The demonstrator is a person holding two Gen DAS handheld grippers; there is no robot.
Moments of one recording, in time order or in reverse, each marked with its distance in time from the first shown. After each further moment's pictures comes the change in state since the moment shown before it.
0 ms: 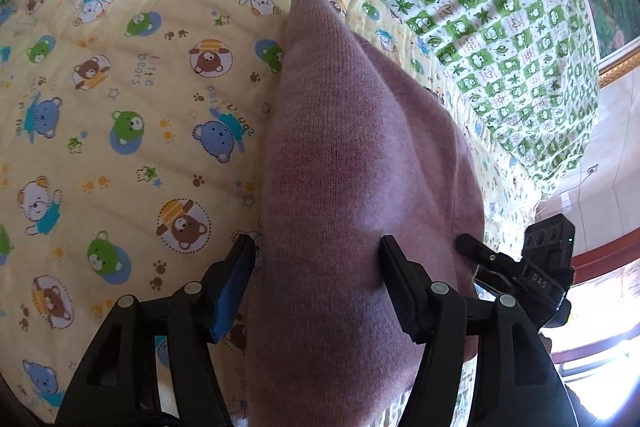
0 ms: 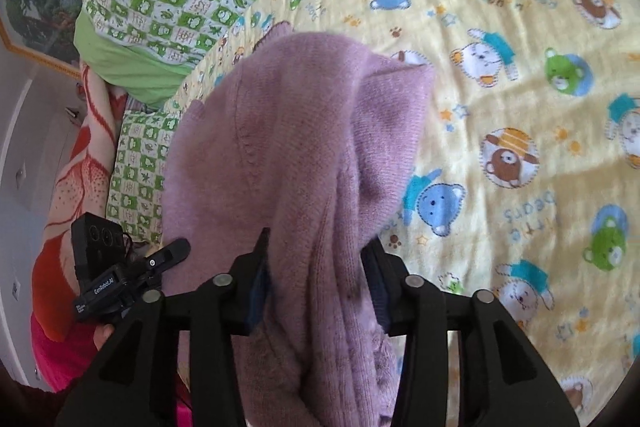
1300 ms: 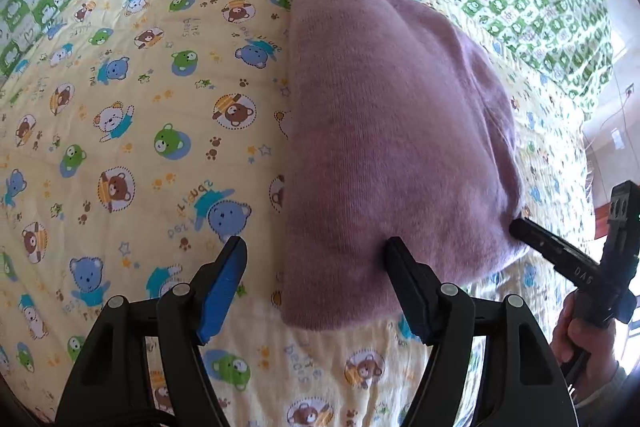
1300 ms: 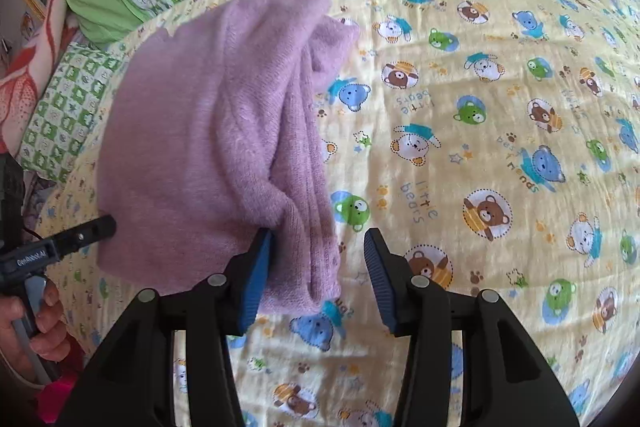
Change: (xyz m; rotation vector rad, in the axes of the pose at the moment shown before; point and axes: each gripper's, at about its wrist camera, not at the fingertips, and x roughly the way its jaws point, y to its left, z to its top) left arm -0.034 -0.013 -0.095 0.195 0.050 0.235; right arm -0.050 0.030 -0.103 -0.188 -0.070 -0.440
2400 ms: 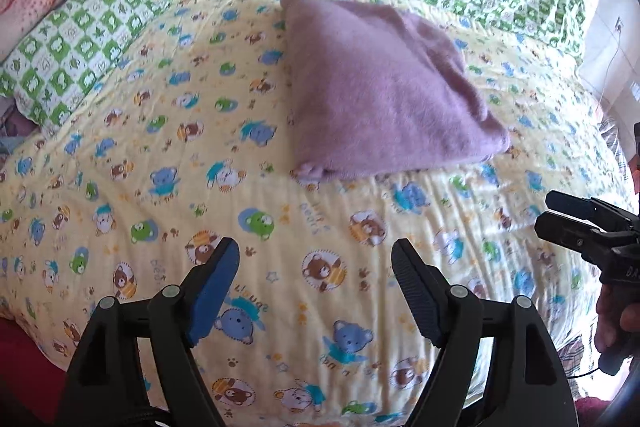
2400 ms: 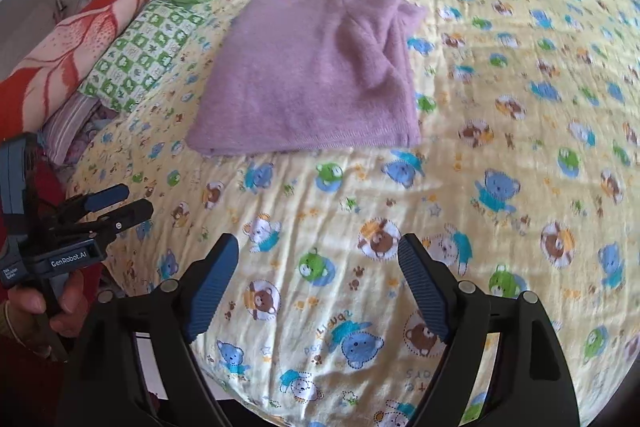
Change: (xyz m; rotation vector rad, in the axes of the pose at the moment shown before) left arm -0.082 -0.032 -0.119 0.165 -0.180 0.179; right arm -0.068 0.057 -0.103 -0.160 -0.034 0.123
